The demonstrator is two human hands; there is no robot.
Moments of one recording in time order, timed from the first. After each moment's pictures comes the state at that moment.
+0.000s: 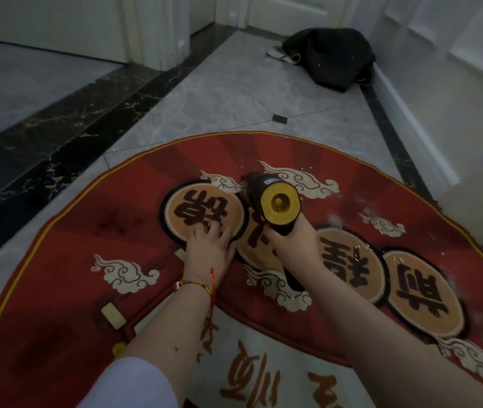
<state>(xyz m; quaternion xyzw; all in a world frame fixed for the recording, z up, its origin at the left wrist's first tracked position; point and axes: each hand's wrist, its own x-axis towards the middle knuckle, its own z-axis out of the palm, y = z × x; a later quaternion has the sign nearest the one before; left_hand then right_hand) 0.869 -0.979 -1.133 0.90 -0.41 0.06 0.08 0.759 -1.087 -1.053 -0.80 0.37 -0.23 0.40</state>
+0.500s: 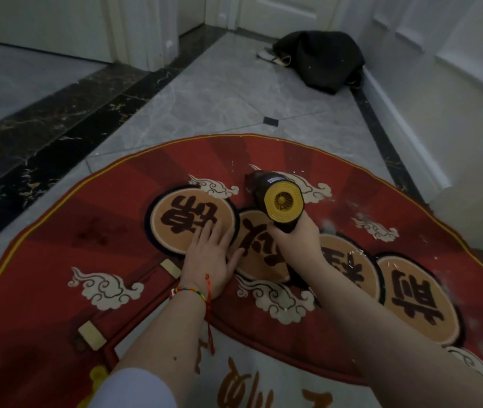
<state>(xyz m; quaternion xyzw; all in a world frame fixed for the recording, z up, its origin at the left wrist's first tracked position) 0.870 -0.999 -1.141 0.88 -0.45 -0.04 0.11 0.764 -1.119 -1.056 -0.80 0.40 -0.22 0.39</state>
